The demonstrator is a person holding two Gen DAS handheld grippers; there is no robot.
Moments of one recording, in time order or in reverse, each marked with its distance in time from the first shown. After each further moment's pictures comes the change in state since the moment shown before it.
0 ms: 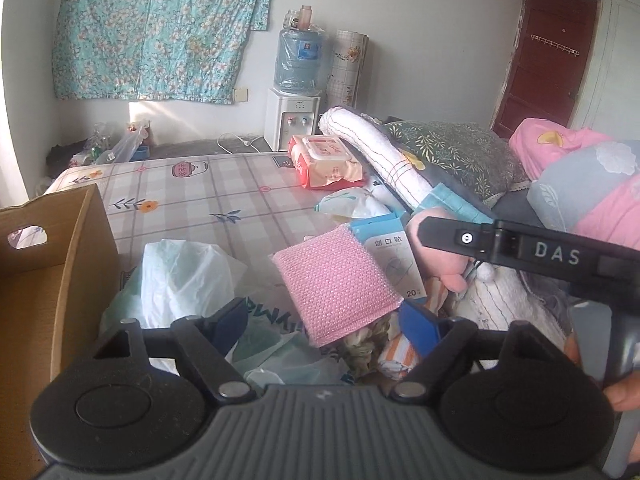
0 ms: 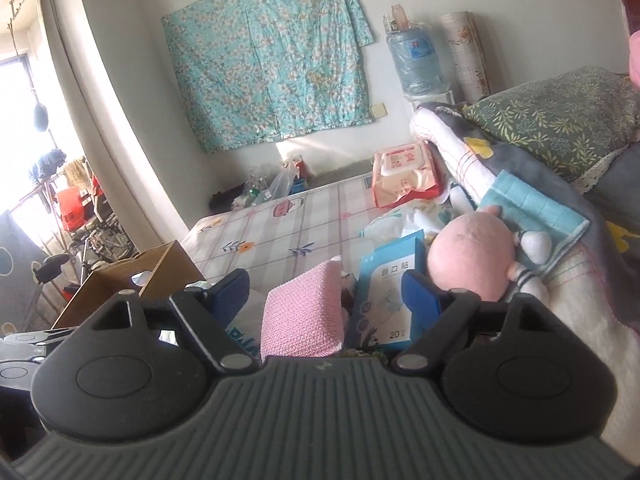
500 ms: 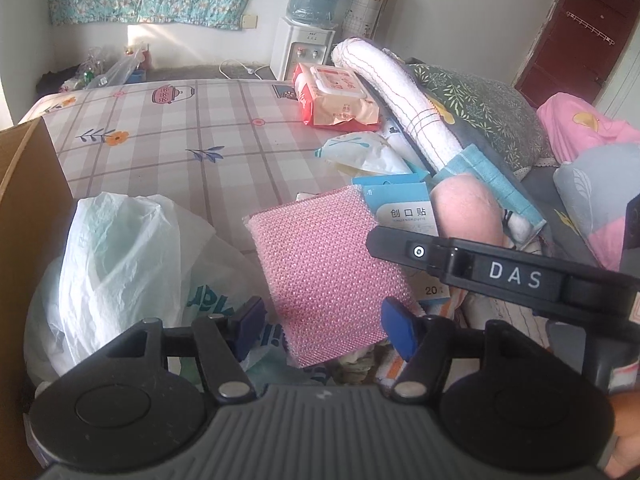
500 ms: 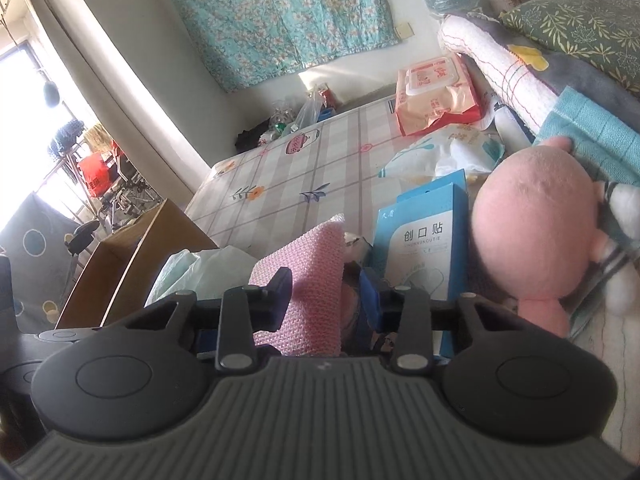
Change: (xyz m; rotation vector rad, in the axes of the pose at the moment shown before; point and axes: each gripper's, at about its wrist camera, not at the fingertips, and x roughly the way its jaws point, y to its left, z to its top) left arm 0.082 0.009 0.019 -0.119 0.213 -0.024; right arm 0.092 -0.036 0.002 0.071 0.211 0.090
